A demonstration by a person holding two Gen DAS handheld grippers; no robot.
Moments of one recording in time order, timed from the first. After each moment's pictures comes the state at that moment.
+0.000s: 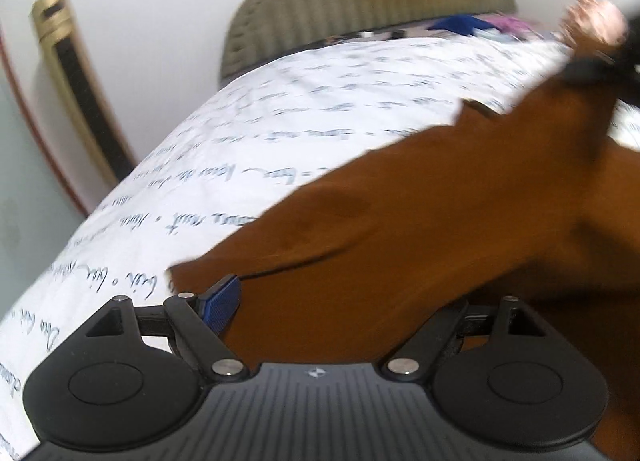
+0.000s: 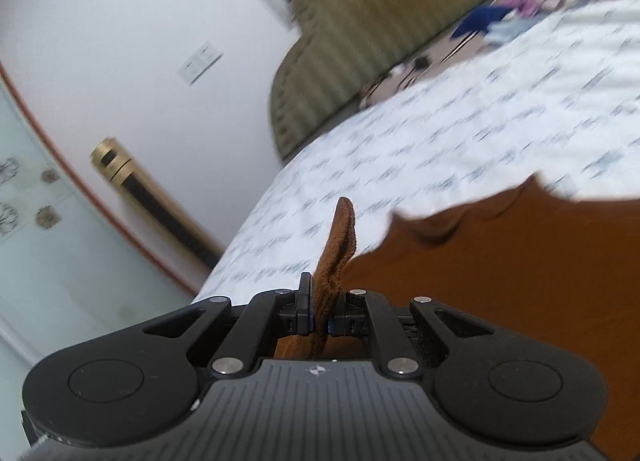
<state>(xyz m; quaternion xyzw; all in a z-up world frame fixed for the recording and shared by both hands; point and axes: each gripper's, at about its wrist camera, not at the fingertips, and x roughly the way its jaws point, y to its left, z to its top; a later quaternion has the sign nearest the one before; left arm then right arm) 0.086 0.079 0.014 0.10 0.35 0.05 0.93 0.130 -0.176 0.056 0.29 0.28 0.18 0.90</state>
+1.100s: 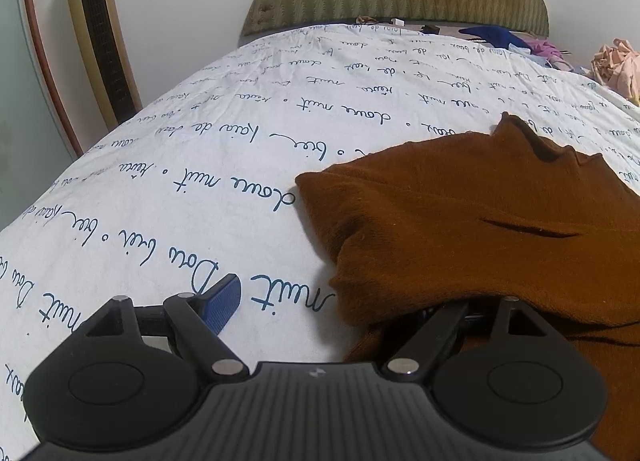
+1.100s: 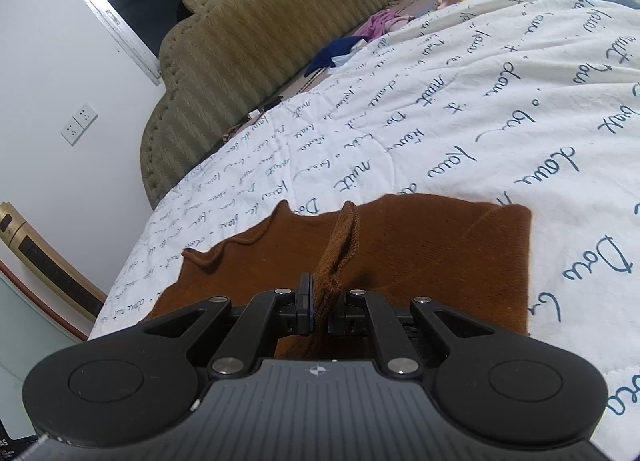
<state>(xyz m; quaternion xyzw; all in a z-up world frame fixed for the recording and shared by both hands) 0.100 0.110 0.008 0.01 0.39 0.06 0.92 0.077 -0.298 -0.009 0.31 0.28 0.01 0.91</state>
